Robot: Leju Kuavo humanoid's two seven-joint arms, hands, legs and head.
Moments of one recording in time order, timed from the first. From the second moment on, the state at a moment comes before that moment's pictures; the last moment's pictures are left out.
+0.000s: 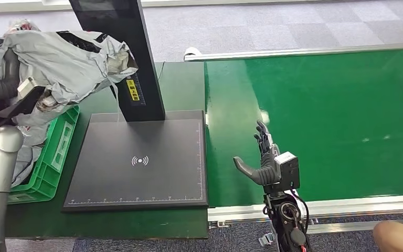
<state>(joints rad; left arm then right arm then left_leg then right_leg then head) -0.71 0.39 0.04 -1.26 -0.90 0.51 -0.29 -0.25 0.15 0.02 -1.17 -0.01 0.09 -0.51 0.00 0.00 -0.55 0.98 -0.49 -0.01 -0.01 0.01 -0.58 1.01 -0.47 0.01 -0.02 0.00</state>
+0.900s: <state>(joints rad) -0.75 0.60 0.28 -0.69 -1.11 0.35 -0.26 -0.22 0.15 -0.05 -1.19 0.04 0.12 -0.49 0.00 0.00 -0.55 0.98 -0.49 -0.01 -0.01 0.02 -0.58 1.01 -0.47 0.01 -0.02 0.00</state>
